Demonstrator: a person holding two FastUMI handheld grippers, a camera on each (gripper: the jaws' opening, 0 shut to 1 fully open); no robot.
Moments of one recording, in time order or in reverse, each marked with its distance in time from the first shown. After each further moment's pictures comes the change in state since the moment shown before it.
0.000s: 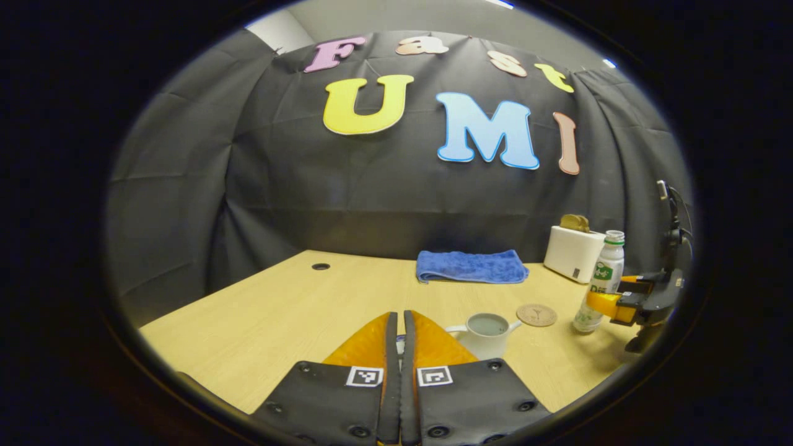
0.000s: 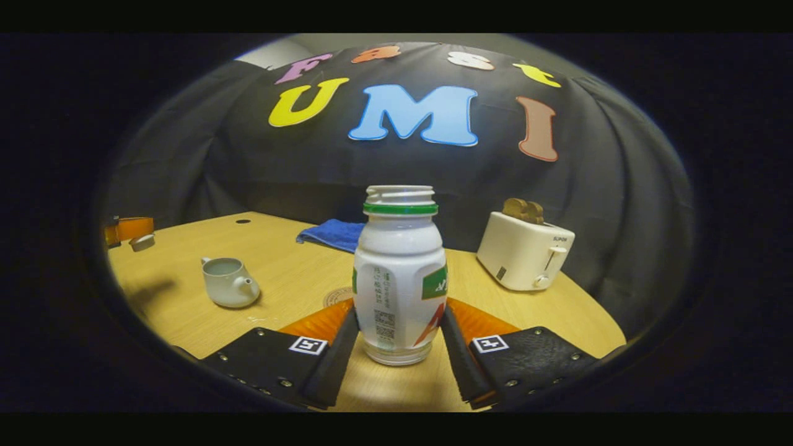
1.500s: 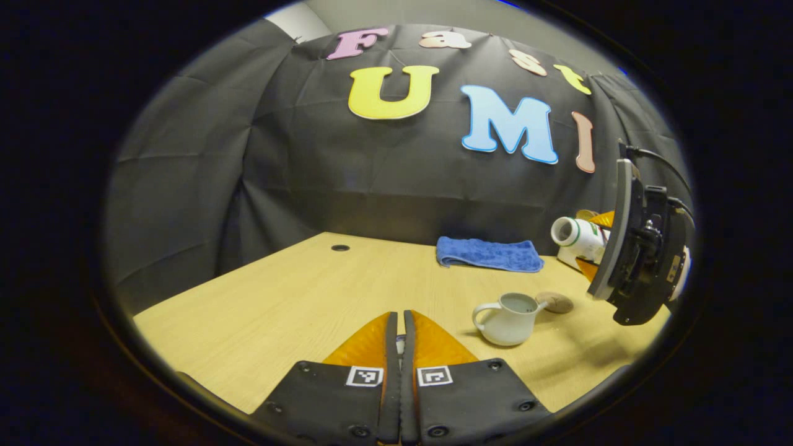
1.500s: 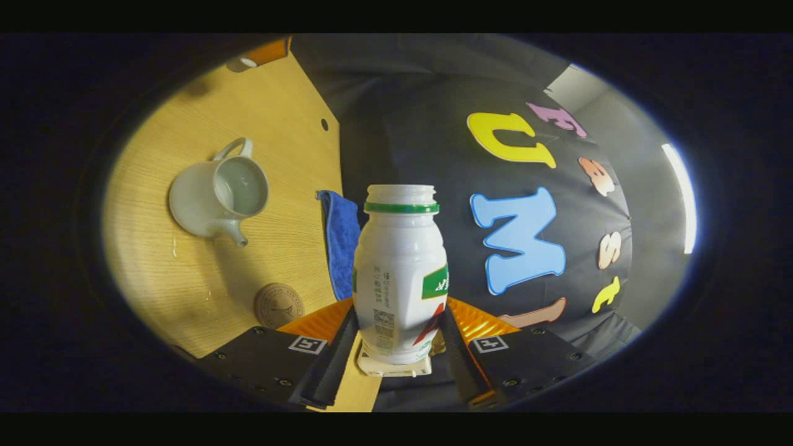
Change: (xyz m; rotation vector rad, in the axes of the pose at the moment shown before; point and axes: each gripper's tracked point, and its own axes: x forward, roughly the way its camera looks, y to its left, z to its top) left arm -0.008 0.047 -0.032 -0.045 0.049 0.045; right arm 0.029 0.069 0.088 -1.203 -0.110 -0.195
